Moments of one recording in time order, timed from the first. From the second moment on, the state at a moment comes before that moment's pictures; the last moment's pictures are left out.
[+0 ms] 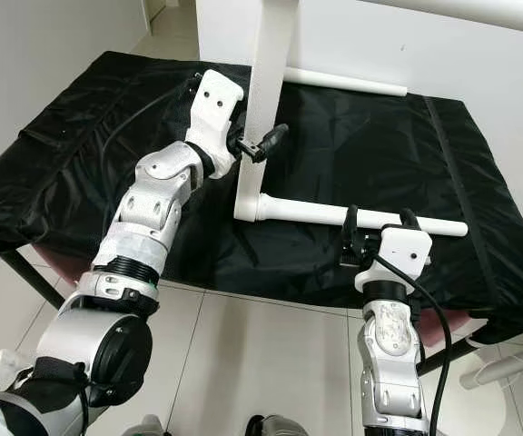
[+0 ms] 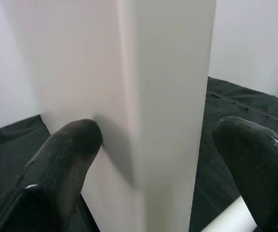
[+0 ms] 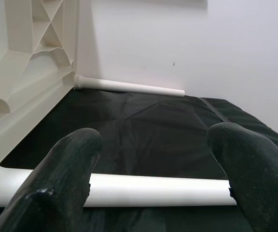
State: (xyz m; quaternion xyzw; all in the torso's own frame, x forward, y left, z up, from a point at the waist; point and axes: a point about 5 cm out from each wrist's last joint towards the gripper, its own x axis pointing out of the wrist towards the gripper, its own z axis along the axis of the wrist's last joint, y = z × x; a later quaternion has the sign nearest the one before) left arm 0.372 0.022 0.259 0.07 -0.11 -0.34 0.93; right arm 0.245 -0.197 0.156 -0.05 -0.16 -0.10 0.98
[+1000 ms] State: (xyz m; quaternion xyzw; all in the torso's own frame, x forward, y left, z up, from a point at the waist) left arm 0.378 0.019 0.267 0.22 -0.10 -0.32 0.92; right arm 0.247 -0.193 0.153 -0.05 -0.15 -0.10 0.98
